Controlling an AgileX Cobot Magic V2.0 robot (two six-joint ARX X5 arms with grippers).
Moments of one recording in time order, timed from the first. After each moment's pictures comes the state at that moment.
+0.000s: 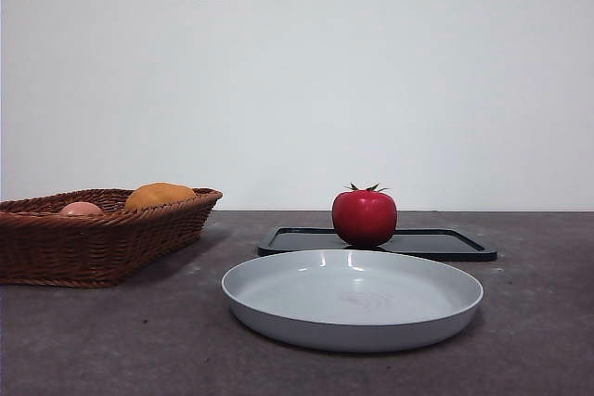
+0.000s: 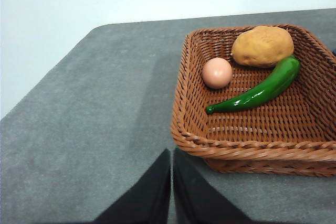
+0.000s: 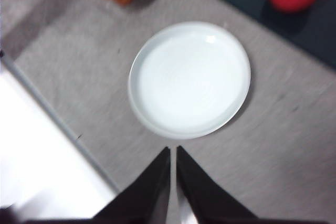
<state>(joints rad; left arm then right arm) 0.02 0.01 0.04 -0.21 -0.05 0.09 0.45 0.84 1.09 -1.06 -0.32 -0.05</state>
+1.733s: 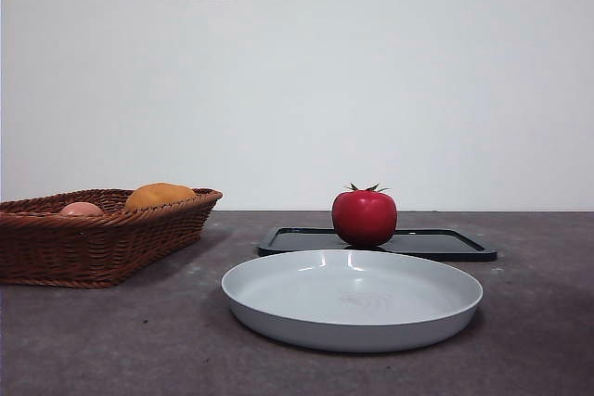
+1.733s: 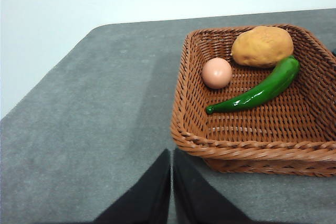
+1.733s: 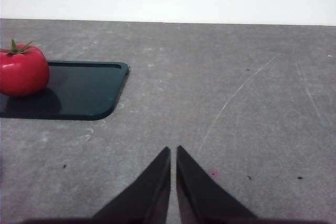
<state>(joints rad) 0.02 0.01 0.04 -0.21 -0.05 0.09 -0.02 0.01 0.02 -0.17 -0.03 0.03</state>
